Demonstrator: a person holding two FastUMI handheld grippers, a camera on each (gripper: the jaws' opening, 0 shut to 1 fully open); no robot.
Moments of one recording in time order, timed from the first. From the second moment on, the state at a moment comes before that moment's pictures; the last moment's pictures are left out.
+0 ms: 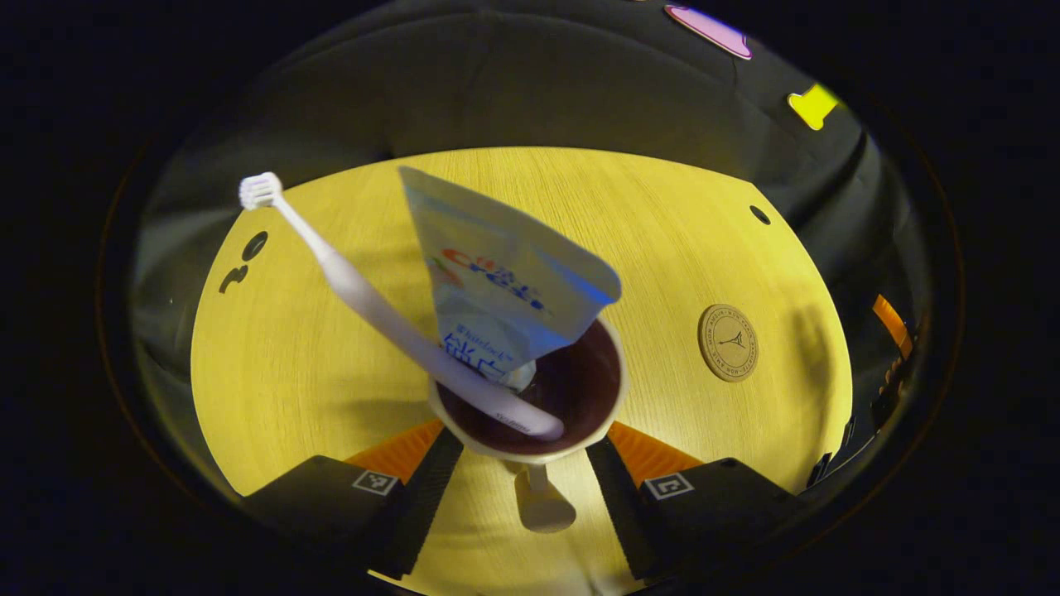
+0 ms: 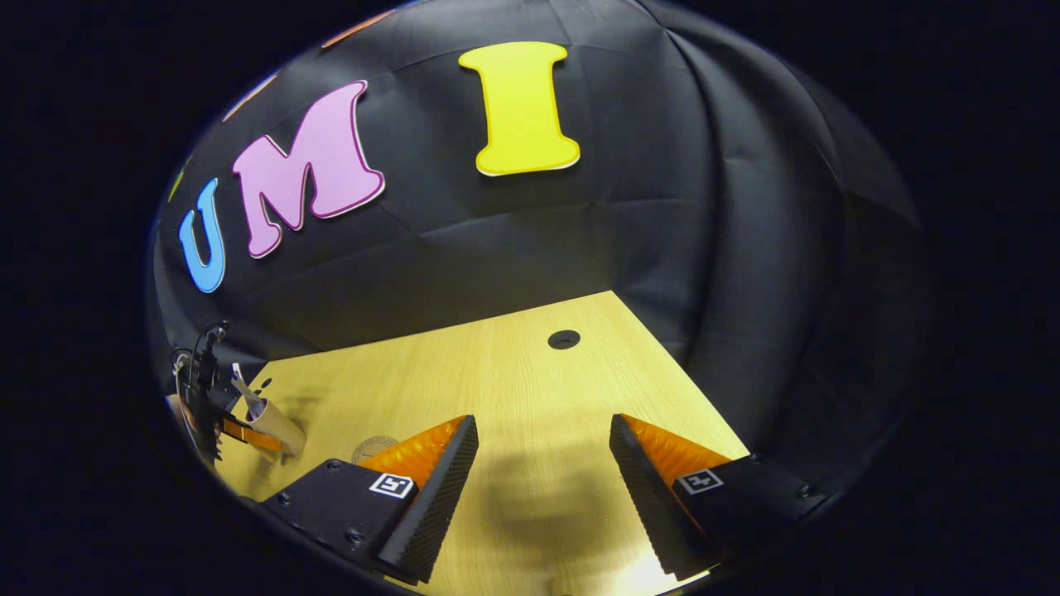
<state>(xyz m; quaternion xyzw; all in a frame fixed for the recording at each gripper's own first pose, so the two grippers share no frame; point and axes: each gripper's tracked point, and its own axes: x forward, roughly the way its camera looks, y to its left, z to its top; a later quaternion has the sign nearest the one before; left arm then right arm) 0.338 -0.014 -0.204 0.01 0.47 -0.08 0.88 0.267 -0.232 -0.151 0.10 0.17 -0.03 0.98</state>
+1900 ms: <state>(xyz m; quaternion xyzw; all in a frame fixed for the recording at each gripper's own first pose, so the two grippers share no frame) 0.342 -0.122 -0.168 0.11 0.46 -0.17 0.86 0.247 -0.222 -0.153 0.09 0.17 -0.02 0.98</state>
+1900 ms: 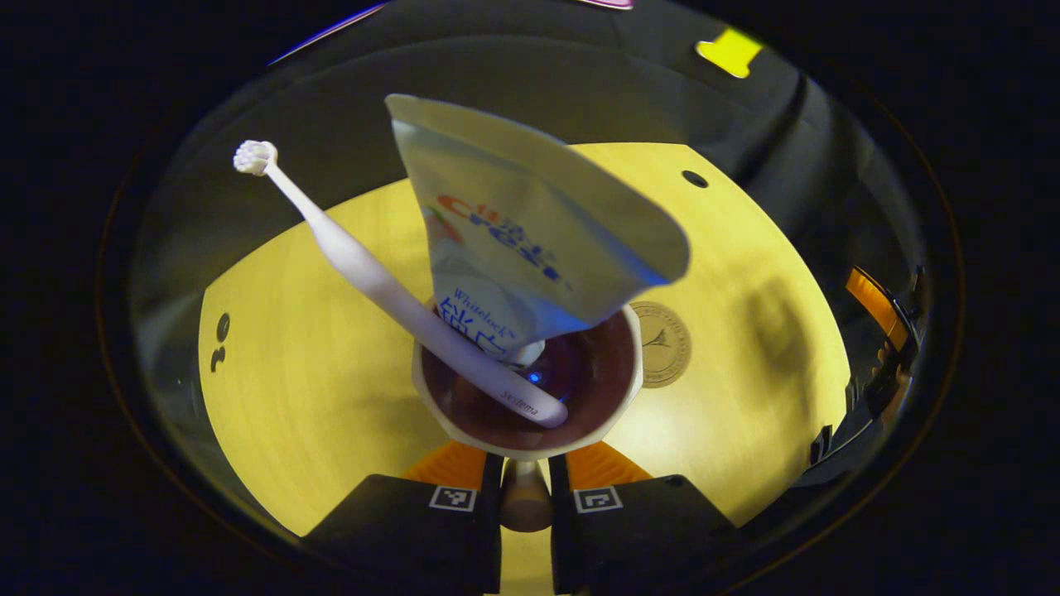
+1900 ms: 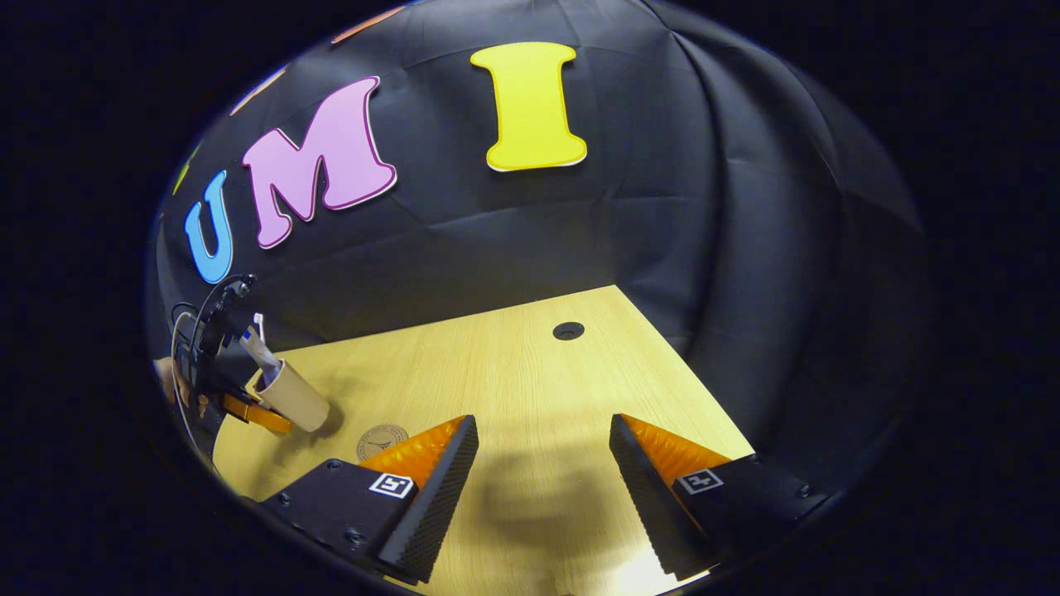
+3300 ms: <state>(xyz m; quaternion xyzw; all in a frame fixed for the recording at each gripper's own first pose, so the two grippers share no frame) 0.329 -0.225 -0.175 0.13 0.46 -0.23 0.85 0.209 -0.234 -0.156 0.08 0.17 -0.03 0.98</state>
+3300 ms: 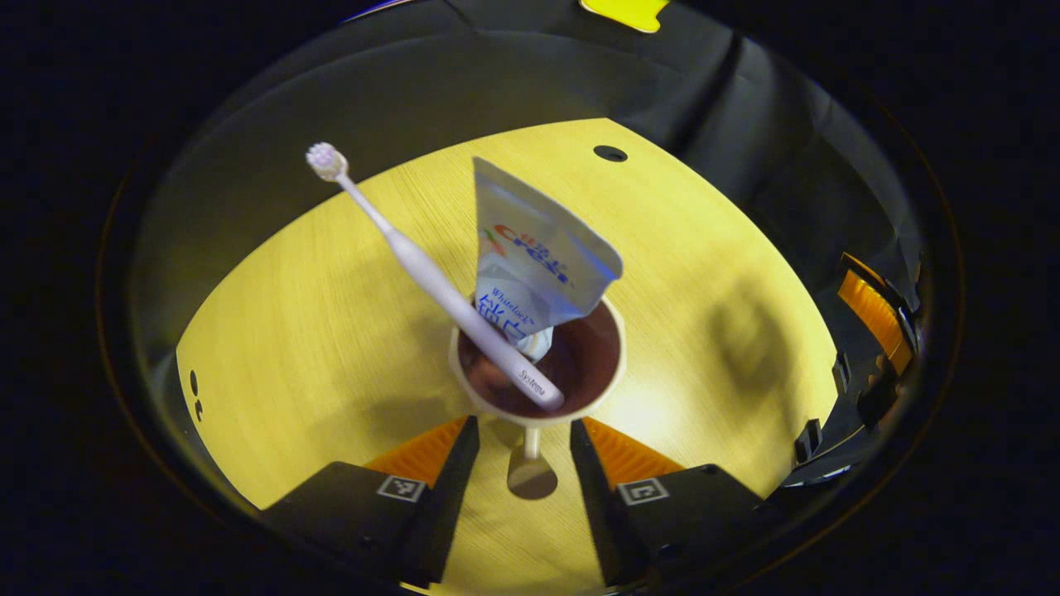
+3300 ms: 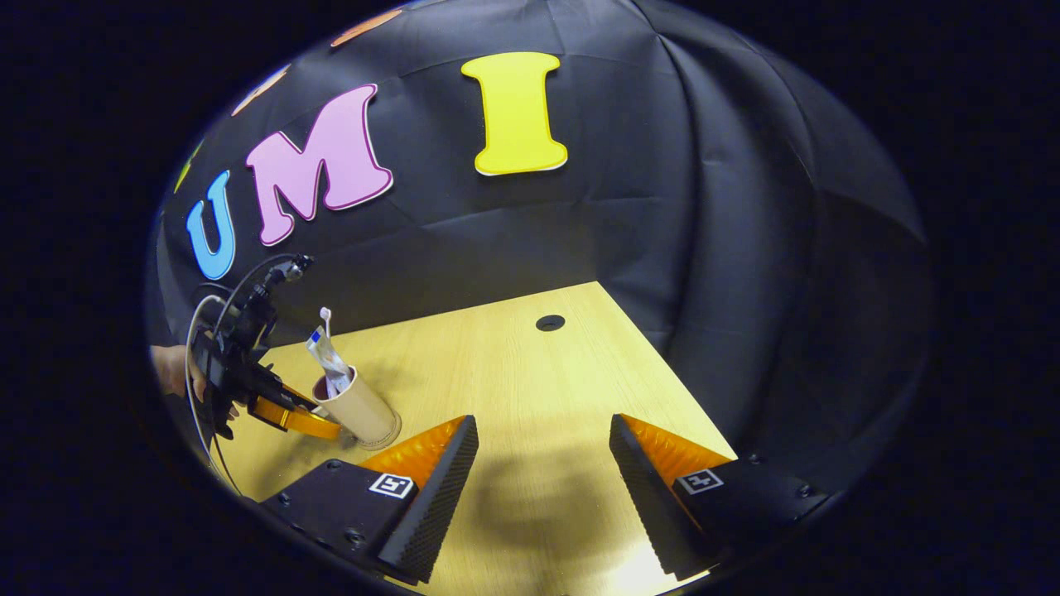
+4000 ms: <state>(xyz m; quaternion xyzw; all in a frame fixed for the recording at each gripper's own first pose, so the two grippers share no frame) 0.183 -0.108 -0.006 -0.04 0.16 -0.14 0.98 0.140 -0.150 -0.086 0.05 0.14 0.01 0.99</state>
